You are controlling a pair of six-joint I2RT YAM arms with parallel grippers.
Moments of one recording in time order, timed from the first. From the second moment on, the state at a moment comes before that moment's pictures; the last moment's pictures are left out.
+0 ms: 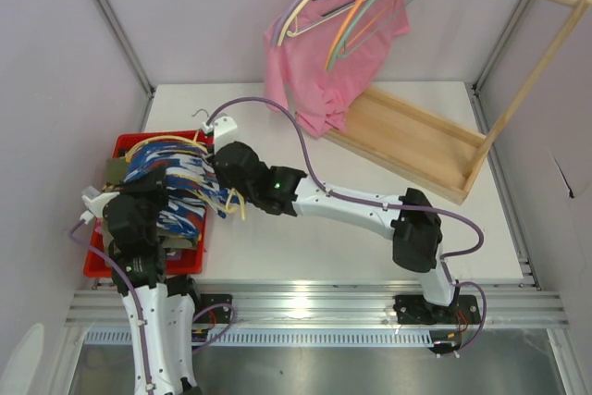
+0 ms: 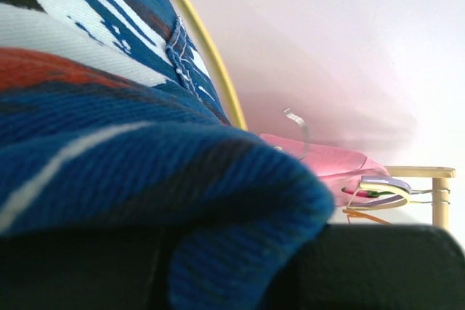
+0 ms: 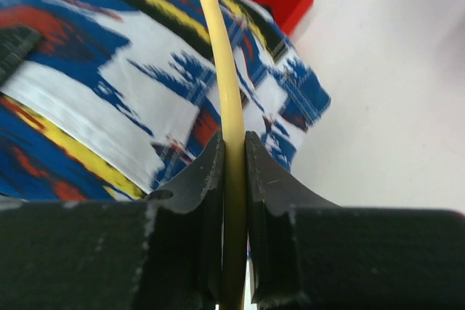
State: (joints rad) left arm 0.30 0.41 0.56 -0.32 0.02 -1.35; right arm 1.20 2.03 1.90 -0.19 0.45 0.26
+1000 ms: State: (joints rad) left arm 0.28 0.33 0.69 -0.56 -0.07 -1.35; right arm 1.08 1.90 1.51 0.07 0.55 0.30
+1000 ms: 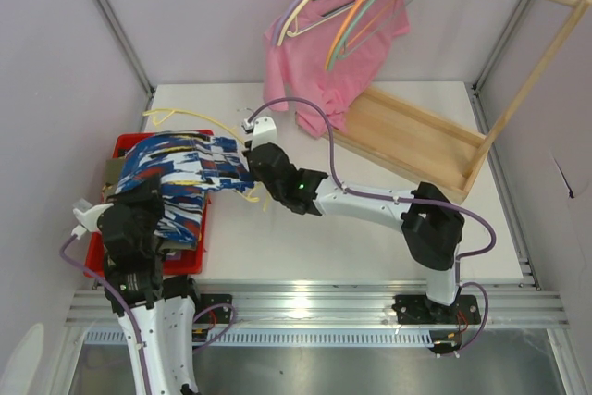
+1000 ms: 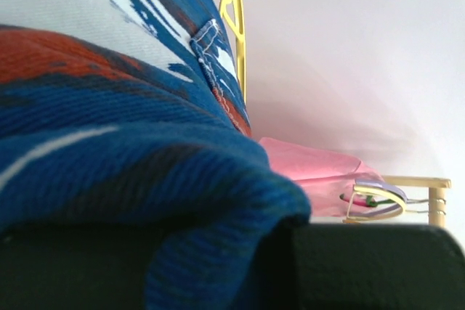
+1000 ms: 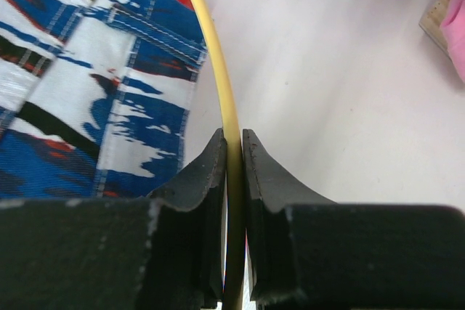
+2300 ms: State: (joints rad) left arm 0.29 0.28 0.77 -0.71 -0.29 -1.34; right arm 1.08 1.71 1.32 0.07 0.58 0.16
